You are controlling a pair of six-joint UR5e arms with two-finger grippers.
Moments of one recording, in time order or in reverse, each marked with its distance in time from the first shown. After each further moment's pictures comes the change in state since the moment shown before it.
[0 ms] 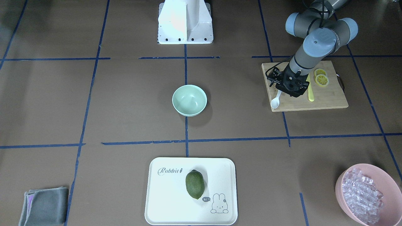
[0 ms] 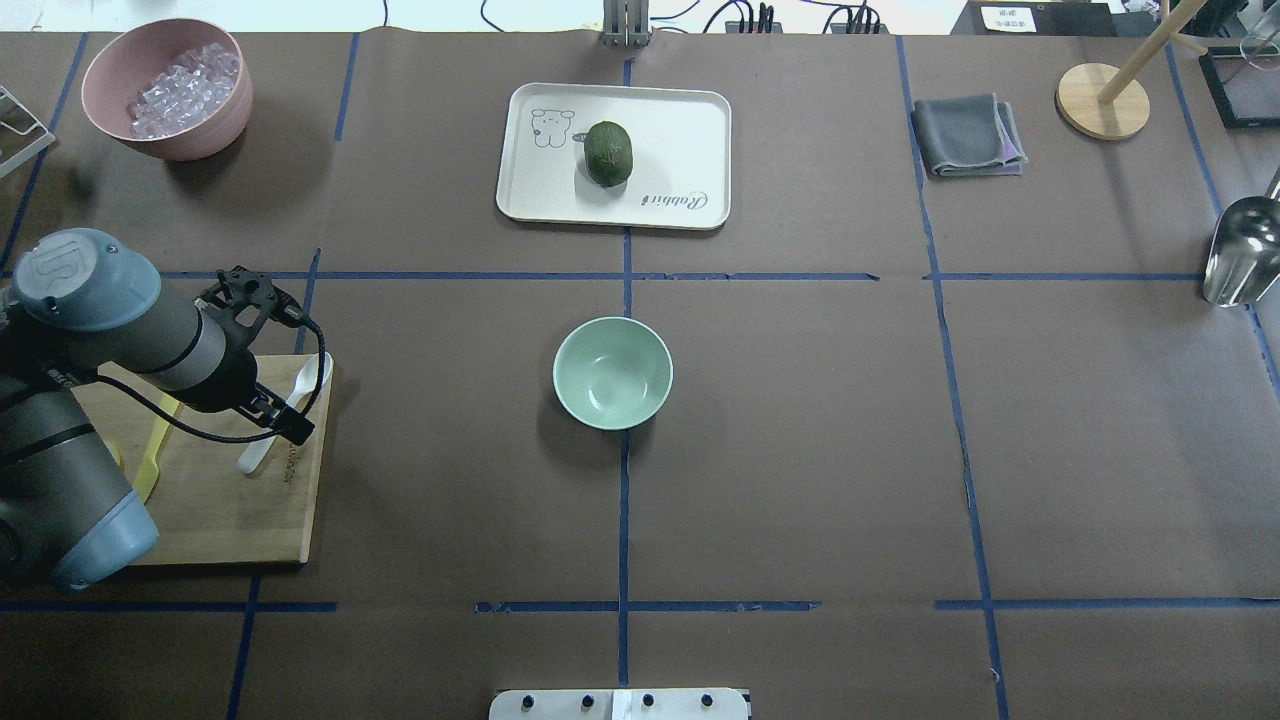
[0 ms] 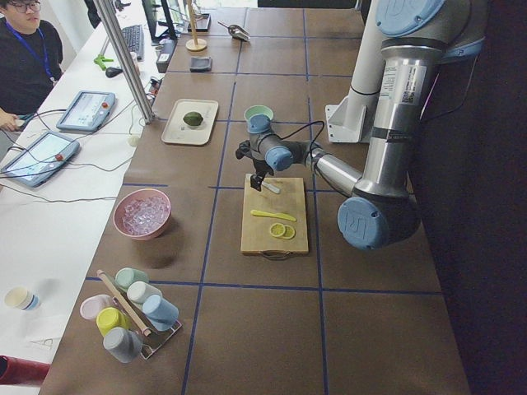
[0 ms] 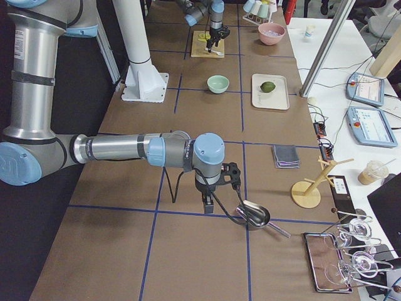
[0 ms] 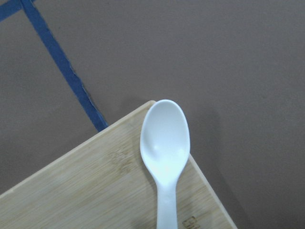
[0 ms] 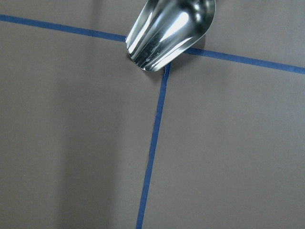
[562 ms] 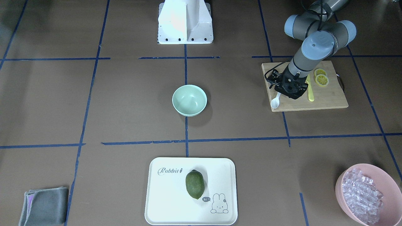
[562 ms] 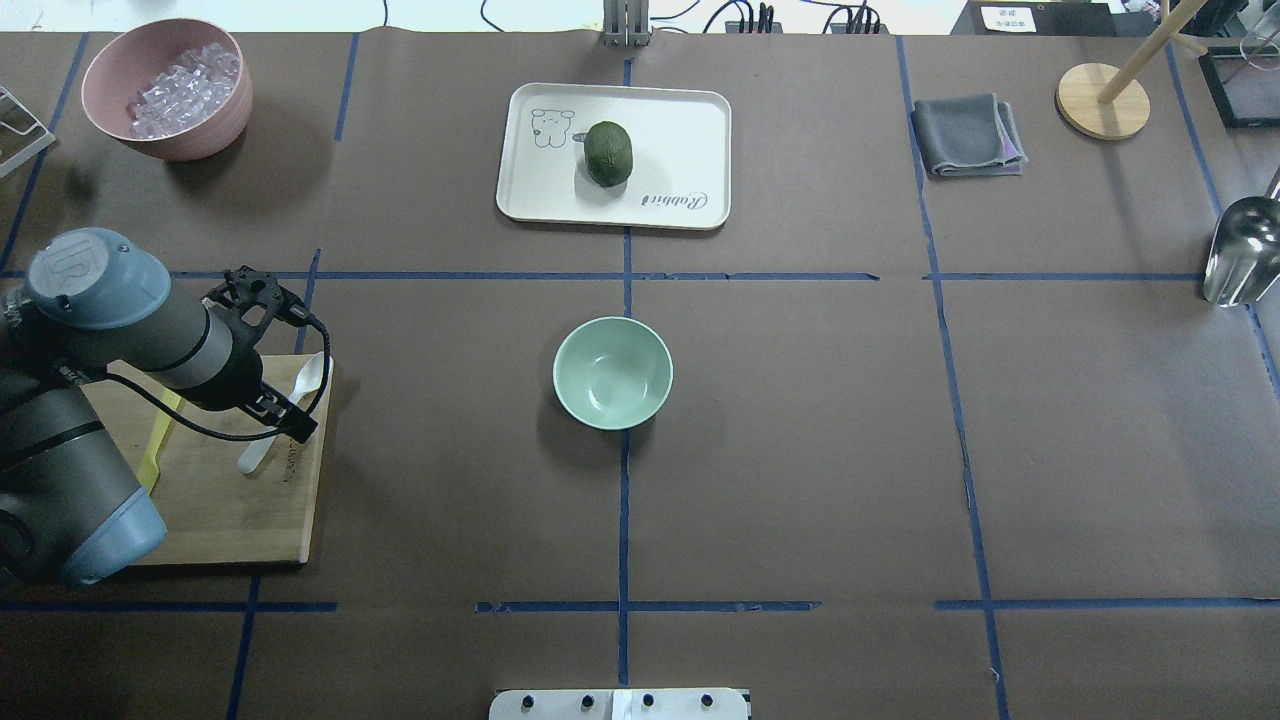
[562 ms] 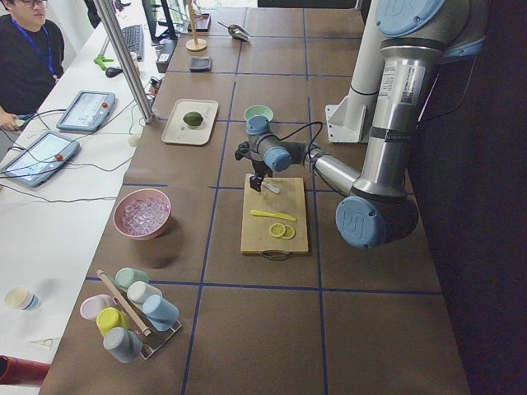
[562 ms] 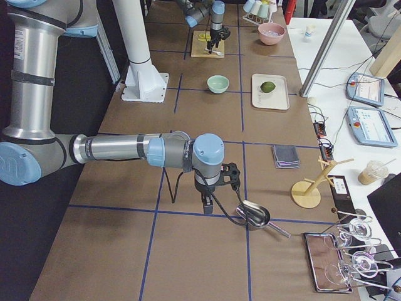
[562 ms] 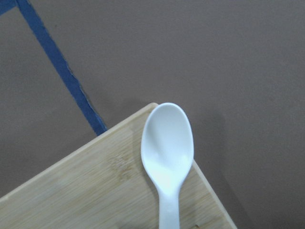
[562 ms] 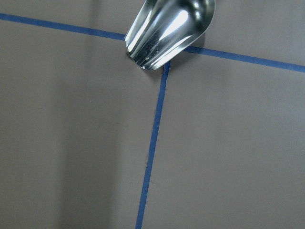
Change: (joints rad) left arm 0.001 -0.012 0.019 0.000 0.000 0.001; right arm 0.000 -0.002 0.000 0.000 0.000 0.000
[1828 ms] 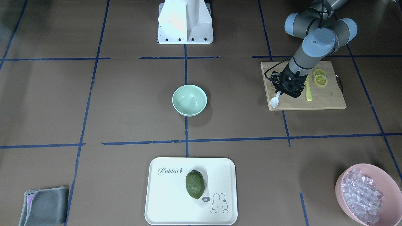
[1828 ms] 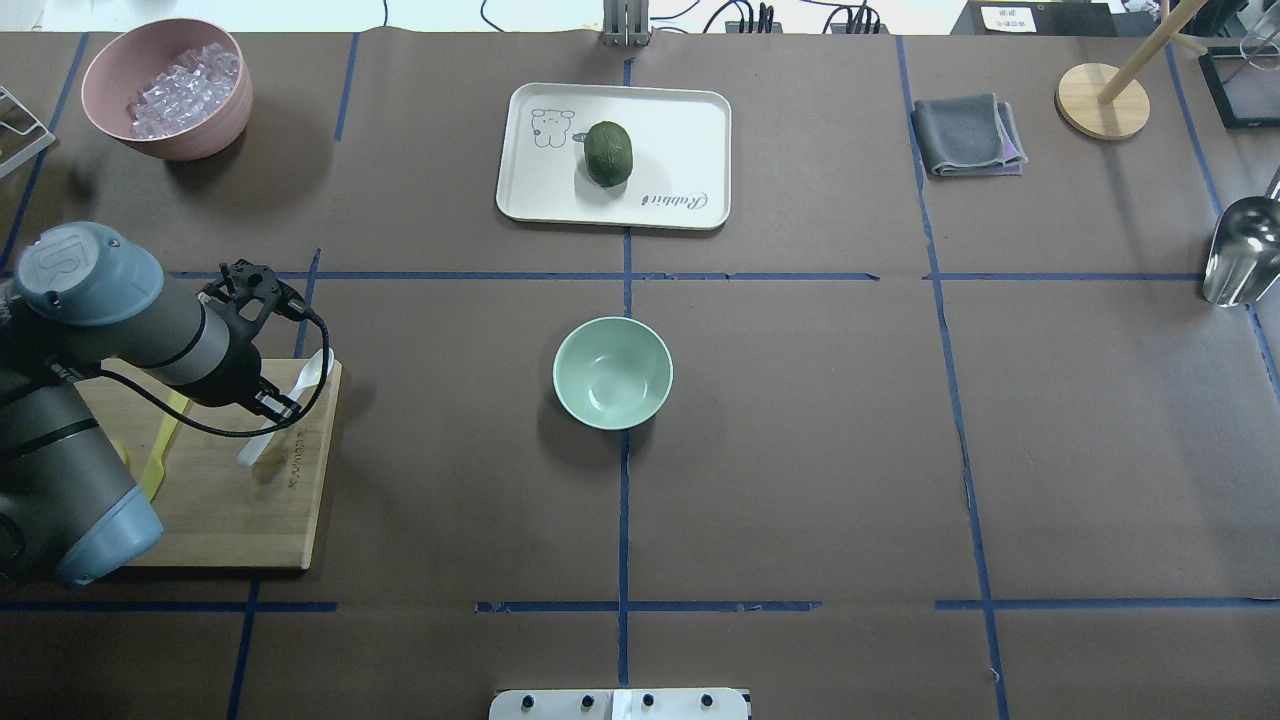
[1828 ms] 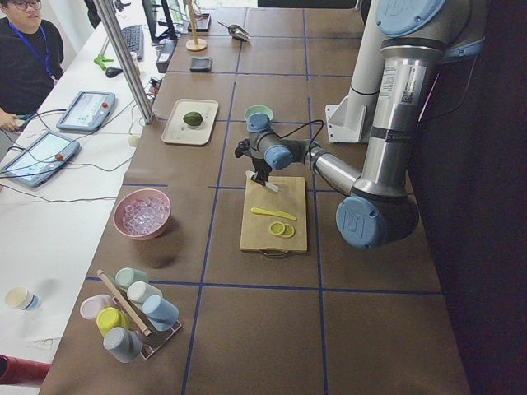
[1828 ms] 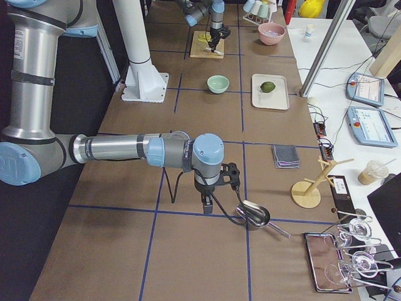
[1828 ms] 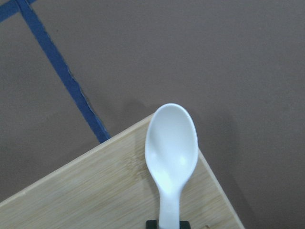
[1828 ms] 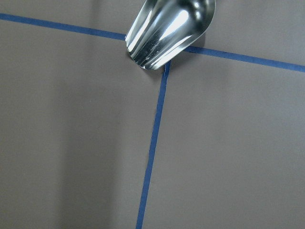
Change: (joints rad) left arm -0.008 -0.002 -0.029 0.004 0.002 -0.005; right arm 0.000 -0.001 0.002 0.000 0.001 0.001
